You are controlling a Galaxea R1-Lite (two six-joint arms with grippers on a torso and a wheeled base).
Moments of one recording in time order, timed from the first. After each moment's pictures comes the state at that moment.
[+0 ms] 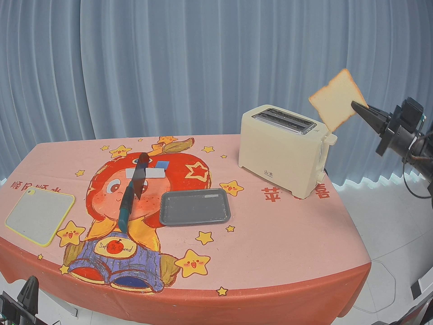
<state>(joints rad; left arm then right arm) 0.00 0.02 -0.02 -0.01 -0.01 0.00 0.11 1.54 -0.69 -1.02 0.57 -0.09</state>
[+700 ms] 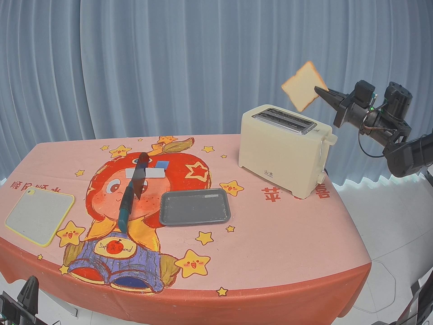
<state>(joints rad) 0.00 0.02 -0.02 -0.01 -0.01 0.00 0.12 1.97 -1.17 -0.98 0.58 -0.09</state>
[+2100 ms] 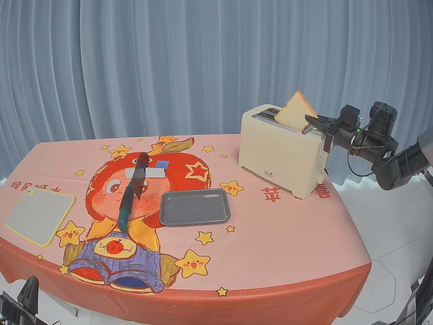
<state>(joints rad) 0.00 0.02 -0.02 -0.01 -0.01 0.00 0.13 2.07 -1.12 -0.98 0.58 -0.25</state>
